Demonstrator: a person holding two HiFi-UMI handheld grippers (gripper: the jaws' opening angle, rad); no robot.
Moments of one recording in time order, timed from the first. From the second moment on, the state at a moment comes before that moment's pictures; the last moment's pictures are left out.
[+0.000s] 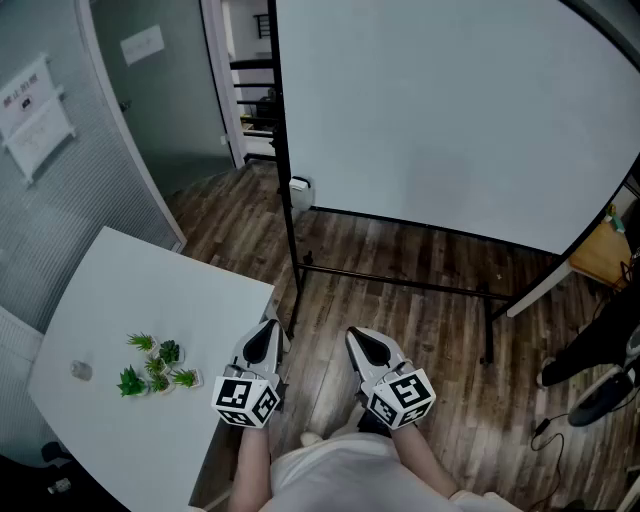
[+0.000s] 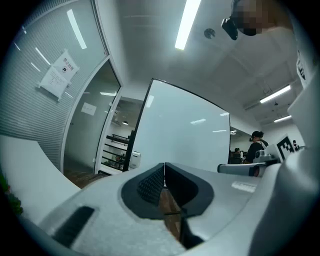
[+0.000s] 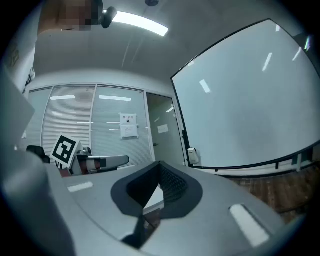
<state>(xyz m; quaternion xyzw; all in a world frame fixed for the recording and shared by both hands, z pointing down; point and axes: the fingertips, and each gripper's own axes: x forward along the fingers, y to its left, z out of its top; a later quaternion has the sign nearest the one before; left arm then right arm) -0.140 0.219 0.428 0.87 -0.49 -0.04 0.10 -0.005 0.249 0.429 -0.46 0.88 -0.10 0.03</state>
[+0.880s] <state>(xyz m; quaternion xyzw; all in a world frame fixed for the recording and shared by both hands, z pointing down) -0.145 0.217 0.435 0.87 -0.49 -0.02 0.10 0.034 0.255 0.423 -0.54 0.83 -0.10 0.05</state>
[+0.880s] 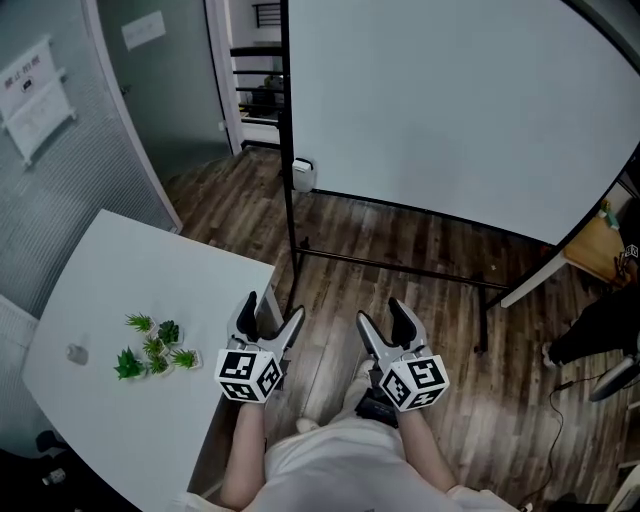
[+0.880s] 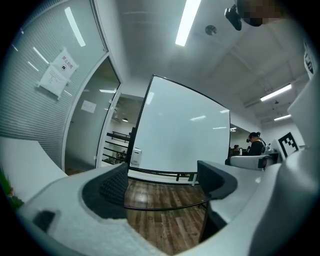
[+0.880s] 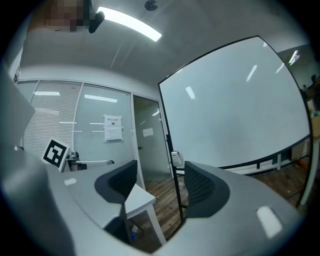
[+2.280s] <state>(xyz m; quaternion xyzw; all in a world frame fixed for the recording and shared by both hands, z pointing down) -0.096 -0.086 0.455 0.88 -0.47 0.06 0.10 0.049 -0.031 0.437 -0.54 0.84 -0.11 0.03</state>
